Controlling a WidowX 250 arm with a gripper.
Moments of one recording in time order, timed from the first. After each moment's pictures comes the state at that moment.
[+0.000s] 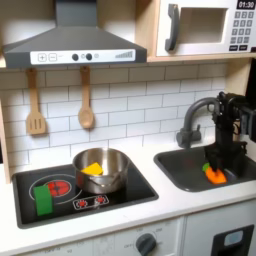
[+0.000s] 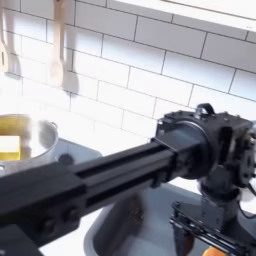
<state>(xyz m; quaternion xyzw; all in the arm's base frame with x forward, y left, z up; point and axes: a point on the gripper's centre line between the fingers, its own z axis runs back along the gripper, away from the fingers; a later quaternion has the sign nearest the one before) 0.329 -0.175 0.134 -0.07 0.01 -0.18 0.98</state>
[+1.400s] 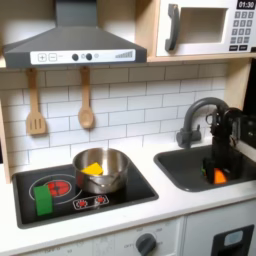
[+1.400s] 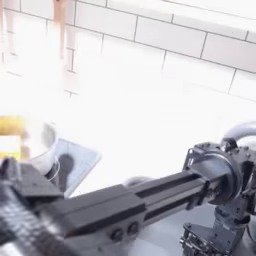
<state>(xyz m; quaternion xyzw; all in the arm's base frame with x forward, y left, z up) 0.348 -0.186 0.090 -0.03 0.05 -0.15 0.99</state>
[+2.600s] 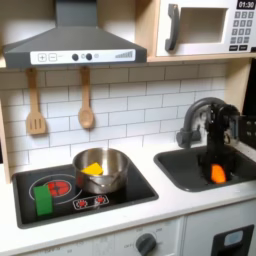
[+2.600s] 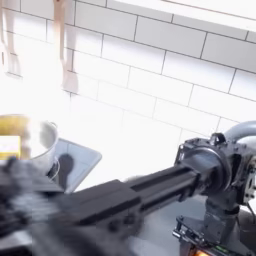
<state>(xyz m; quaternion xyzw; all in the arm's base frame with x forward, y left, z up) 0.351 -0.172 0.108 -0.04 0.04 -0.15 0.99</state>
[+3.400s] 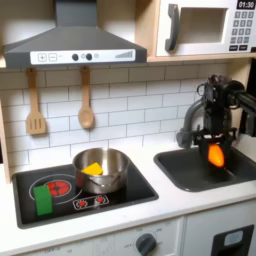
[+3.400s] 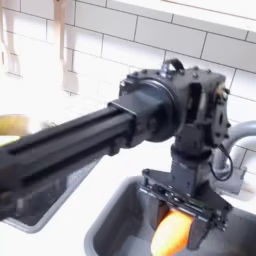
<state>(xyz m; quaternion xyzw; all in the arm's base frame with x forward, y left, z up) 0.316 -0.120 0.186 -0.06 -0.01 -0.13 0.99</state>
